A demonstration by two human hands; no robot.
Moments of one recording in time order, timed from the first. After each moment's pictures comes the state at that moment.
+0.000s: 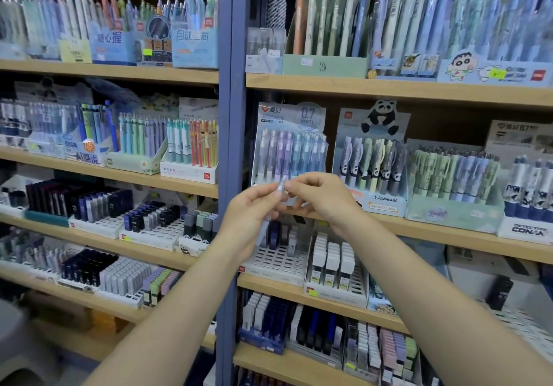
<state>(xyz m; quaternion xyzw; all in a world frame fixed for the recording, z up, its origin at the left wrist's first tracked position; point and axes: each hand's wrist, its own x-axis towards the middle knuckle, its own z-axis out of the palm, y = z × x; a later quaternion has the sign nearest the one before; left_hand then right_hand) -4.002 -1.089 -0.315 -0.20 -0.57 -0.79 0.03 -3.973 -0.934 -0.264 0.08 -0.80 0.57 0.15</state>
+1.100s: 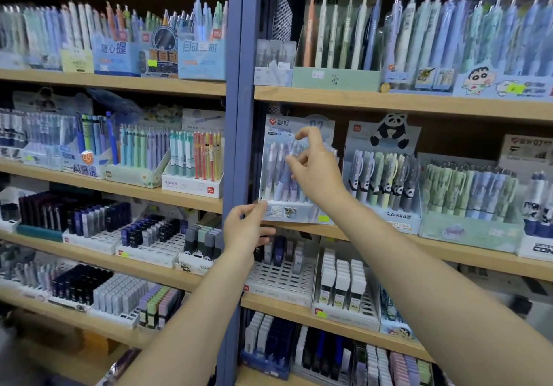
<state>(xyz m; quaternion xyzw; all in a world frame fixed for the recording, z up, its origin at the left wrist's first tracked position) -4.054 -1.087 -0.326 0.01 -0.59 -0.81 0.06 -4.035 -0.959 -0.224 0.12 -0.85 0.34 0.38</state>
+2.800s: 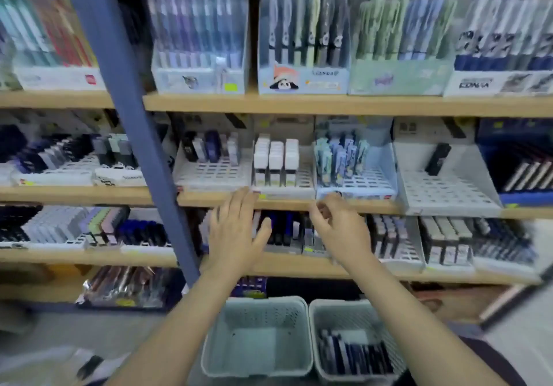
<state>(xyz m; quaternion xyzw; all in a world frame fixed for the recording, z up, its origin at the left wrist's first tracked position) -3.969 -1.011 -0.538 -0.29 -0.90 -0.24 0.24 -3.891 -0.812 -0.523 -0.13 -0.91 0.27 0.27</state>
